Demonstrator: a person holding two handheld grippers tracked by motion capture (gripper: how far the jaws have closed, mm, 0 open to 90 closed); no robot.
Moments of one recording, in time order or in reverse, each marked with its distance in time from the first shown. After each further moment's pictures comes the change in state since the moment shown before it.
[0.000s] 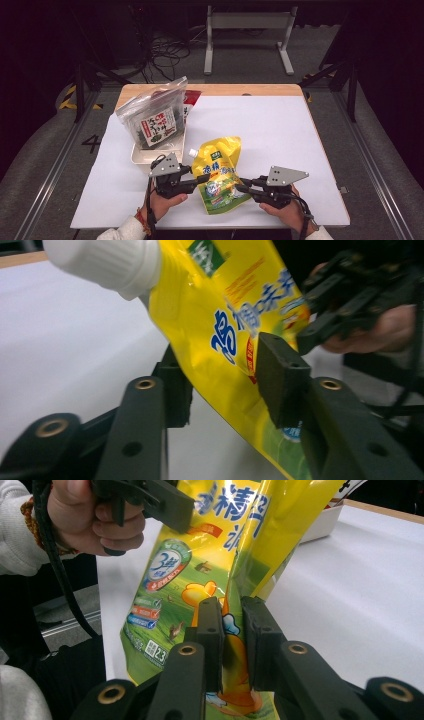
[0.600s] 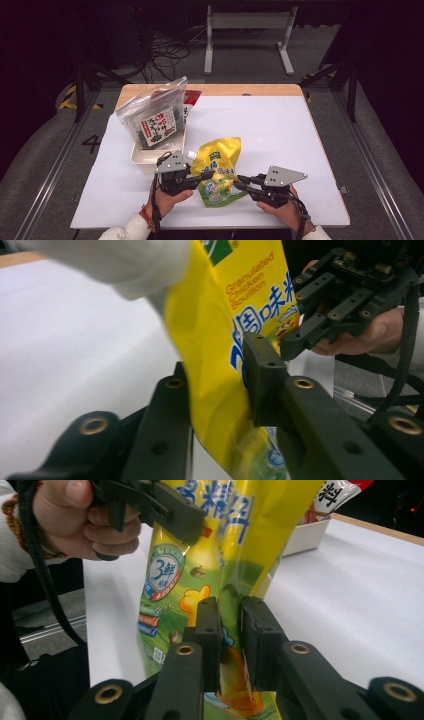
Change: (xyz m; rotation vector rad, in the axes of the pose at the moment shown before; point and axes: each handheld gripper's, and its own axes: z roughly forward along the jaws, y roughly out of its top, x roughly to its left) left arm -0.004 0.011 0.010 0.023 -0.011 0.017; right arm 0.002 0.003 0.004 -0.029 -0.046 -0.032
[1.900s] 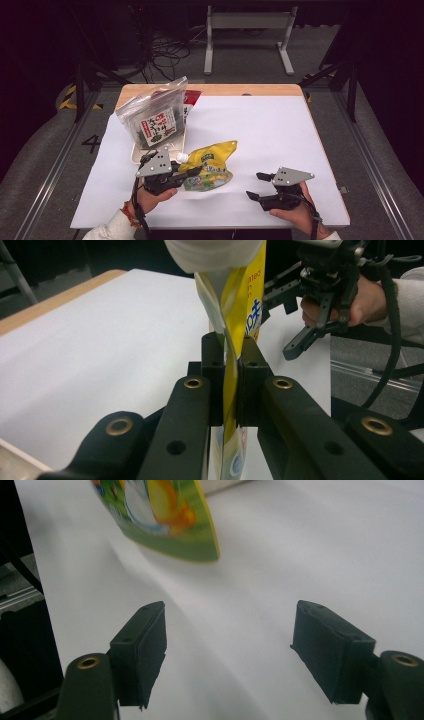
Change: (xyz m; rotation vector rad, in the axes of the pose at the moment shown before) left arm 0.000 0.021 -0.043 -0.002 0.013 0.179; right arm -0.011 -0.020 -0.025 0.216 -0.120 0.074
